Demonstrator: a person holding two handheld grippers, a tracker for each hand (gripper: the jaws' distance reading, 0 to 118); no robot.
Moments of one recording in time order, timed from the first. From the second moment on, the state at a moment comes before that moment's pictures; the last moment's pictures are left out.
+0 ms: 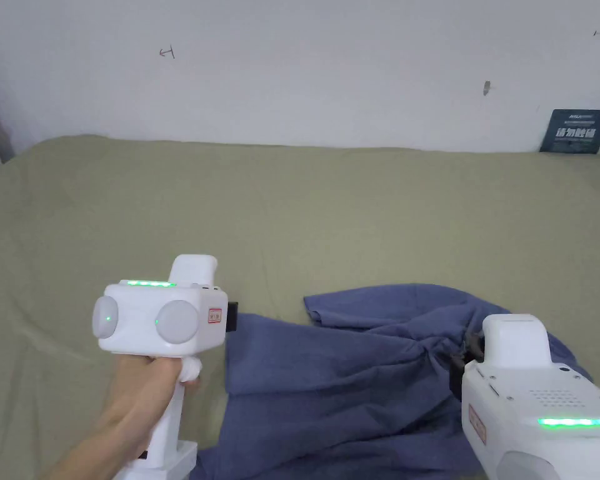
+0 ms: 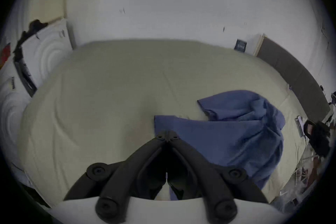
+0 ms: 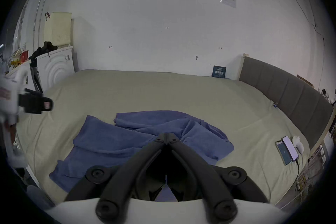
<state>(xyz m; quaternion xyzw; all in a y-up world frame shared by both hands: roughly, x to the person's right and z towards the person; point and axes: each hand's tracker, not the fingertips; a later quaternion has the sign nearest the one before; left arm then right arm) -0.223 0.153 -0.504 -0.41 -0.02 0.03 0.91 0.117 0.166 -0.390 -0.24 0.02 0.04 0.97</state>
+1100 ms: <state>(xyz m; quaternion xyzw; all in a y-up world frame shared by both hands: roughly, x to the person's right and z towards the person) -0.180 0.088 -0.576 -0.50 -0.05 -0.04 0.86 0.331 0.115 -0.521 -0.42 -0.12 -0.04 0.90</state>
